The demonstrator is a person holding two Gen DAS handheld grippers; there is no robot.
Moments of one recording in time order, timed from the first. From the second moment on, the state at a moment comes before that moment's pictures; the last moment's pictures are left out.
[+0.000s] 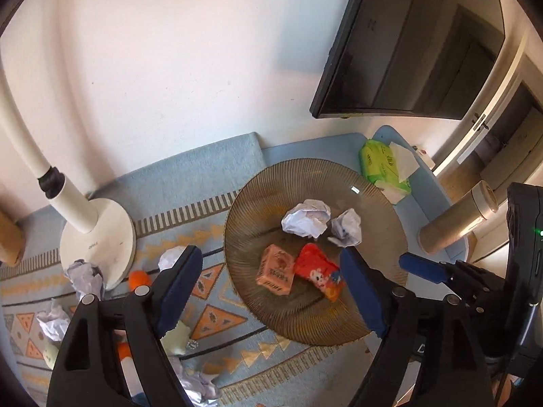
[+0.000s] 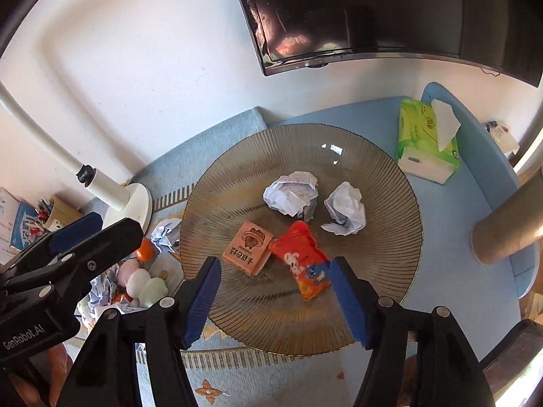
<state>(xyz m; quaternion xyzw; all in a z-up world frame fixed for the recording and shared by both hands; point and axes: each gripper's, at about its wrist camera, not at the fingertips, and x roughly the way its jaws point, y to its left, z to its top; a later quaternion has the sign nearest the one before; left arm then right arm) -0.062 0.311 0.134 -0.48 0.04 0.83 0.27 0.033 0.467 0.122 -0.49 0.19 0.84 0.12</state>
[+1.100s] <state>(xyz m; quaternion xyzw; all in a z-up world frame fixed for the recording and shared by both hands) 0.064 0.103 0.069 -0.55 -0.12 0.82 0.07 0.060 0.334 0.103 -0.56 0.12 0.82 -0.01</state>
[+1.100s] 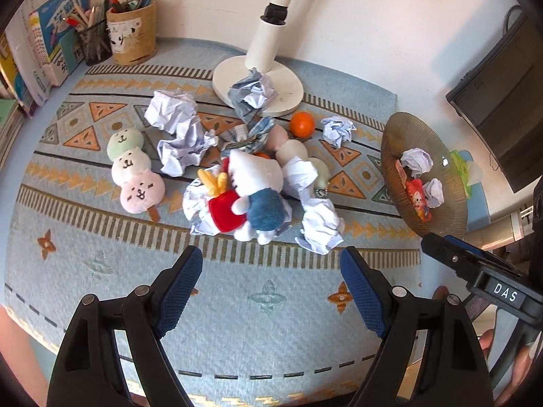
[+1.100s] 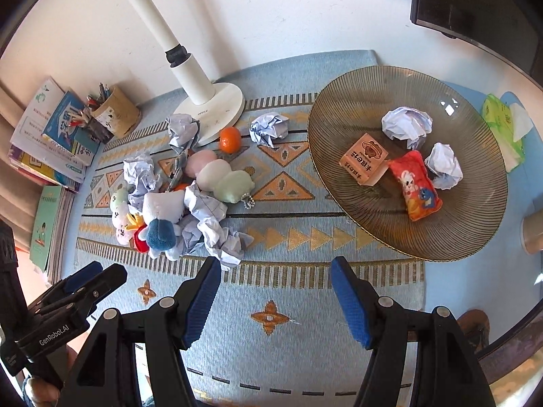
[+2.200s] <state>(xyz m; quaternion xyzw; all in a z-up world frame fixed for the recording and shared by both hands) -0.058 -0.011 -0.031 -0.62 -0.10 0.77 0.10 -0.134 0.133 -0.022 -0.69 0.15 0.70 -0.11</state>
